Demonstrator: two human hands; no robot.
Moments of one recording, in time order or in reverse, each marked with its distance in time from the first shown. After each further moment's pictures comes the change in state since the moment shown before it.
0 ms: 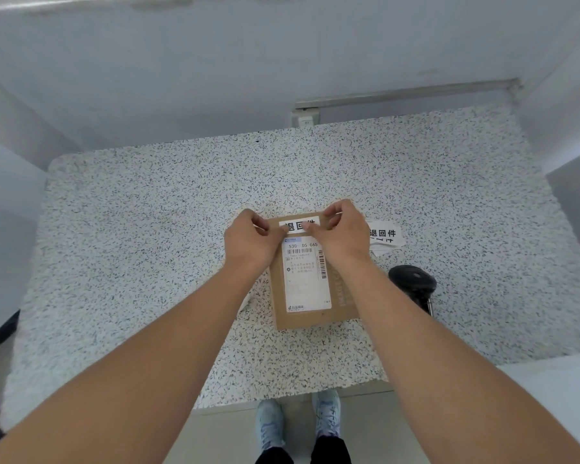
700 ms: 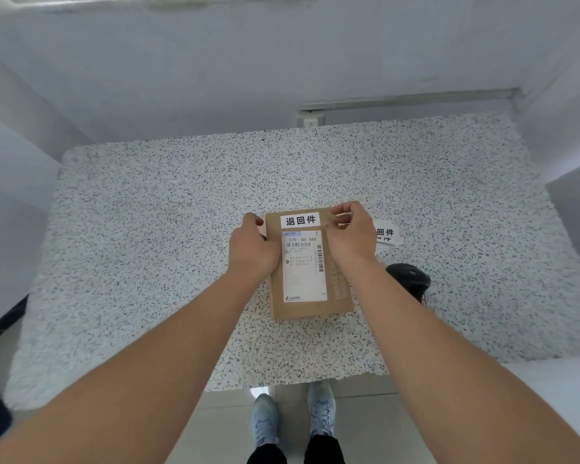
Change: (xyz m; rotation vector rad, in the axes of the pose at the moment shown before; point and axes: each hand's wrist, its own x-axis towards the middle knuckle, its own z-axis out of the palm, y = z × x) left_hand -0.025 -0.008 0.000 0.088 -0.047 -0.013; right_hand -0.016 0.001 -0.018 0.088 0.028 0.051
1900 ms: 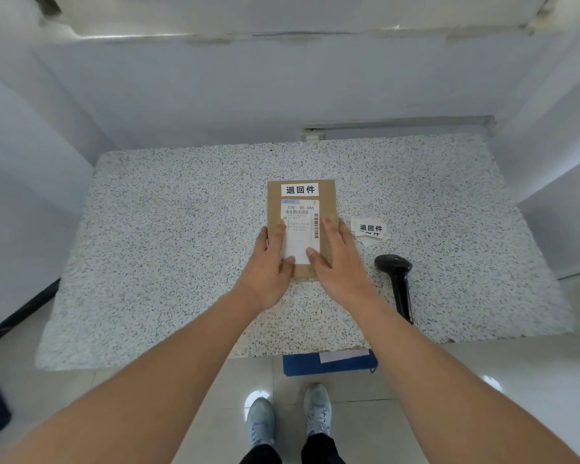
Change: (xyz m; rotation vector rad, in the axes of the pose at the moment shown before) left_hand -0.096 -0.032 -0.018 0.126 -0.225 0.390; right_hand -0.108 0.021 -0.032 -0.262 -0.271 -0.329
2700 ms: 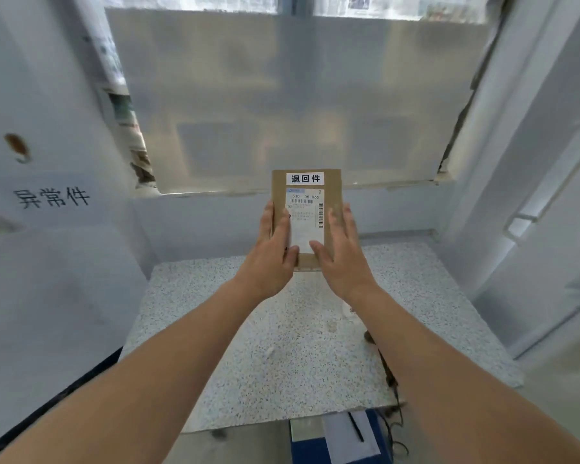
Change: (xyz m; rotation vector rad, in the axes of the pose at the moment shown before) left_hand -0.113 0.170 -0.196 0.146 0.343 0.409; right_hand -0.088 -0.214 -0.133 -0.081 0.362 -0.373
